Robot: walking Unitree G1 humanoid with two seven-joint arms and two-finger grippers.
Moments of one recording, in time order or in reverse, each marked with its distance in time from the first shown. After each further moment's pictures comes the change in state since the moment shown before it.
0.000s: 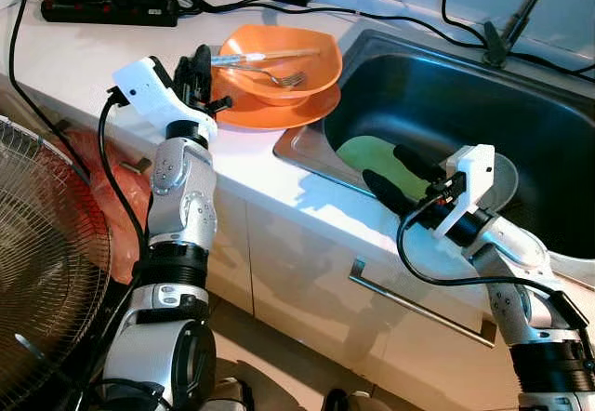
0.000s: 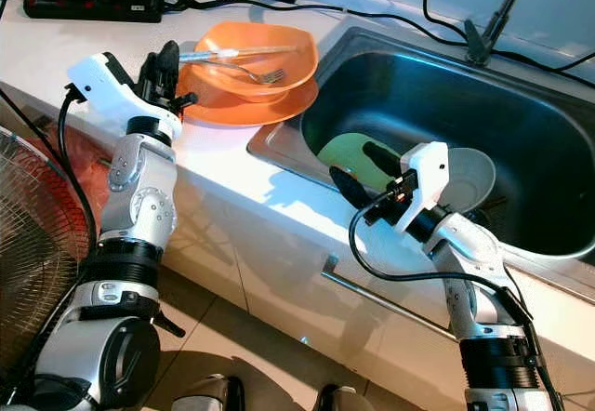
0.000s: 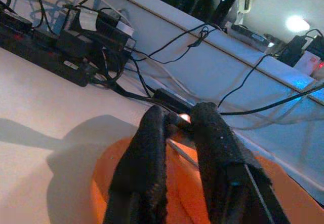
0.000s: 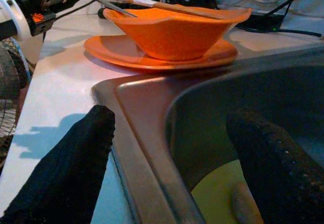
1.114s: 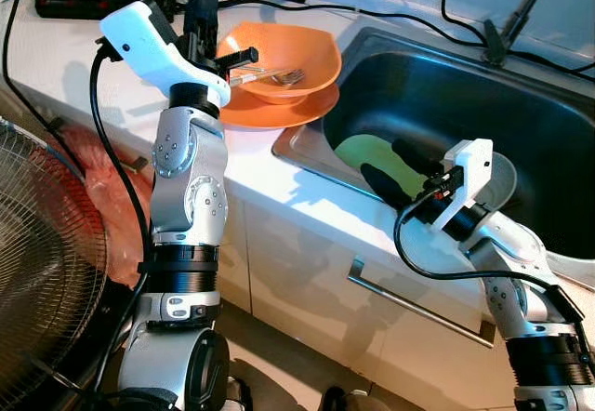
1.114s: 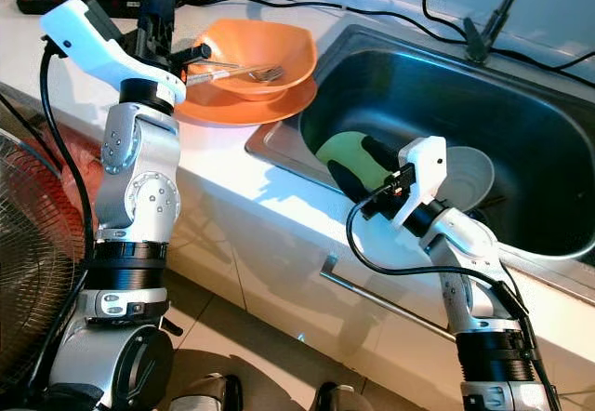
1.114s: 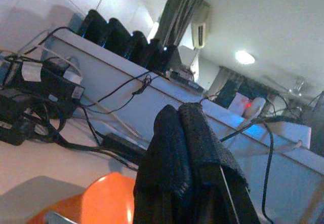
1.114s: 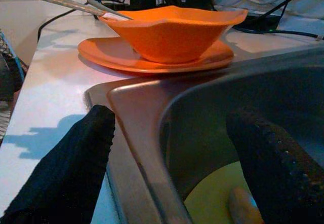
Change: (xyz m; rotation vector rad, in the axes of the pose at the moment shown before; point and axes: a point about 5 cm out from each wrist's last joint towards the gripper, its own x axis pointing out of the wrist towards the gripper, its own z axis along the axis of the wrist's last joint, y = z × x) left arm -0.002 -0.052 0.045 -0.019 -0.151 -0.175; right arm 0.005 -0.001 0.002 0.001 -0.012 -0.008
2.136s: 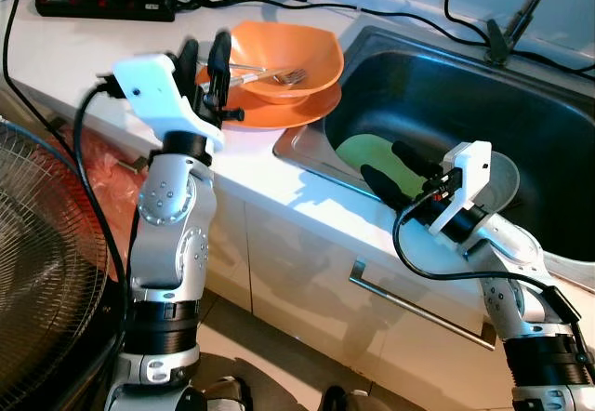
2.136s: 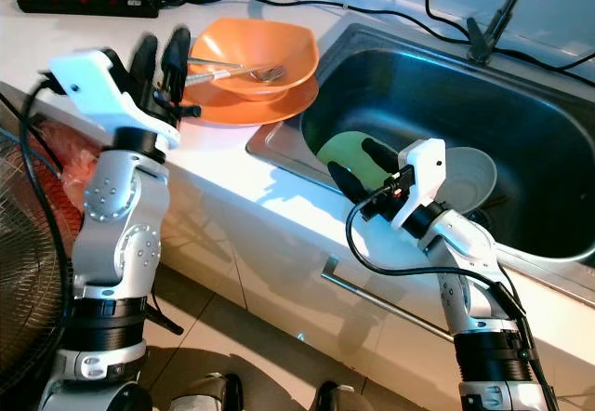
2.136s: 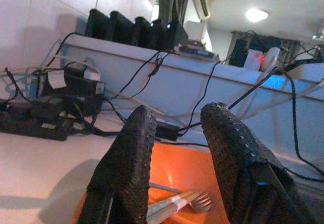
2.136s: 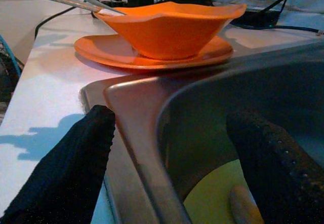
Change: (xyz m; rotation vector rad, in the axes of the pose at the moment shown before) left arm -0.047 0.005 0.000 0.253 0.063 -0.026; right arm 0.000 0.000 -0.004 0.011 -0.001 -0.007
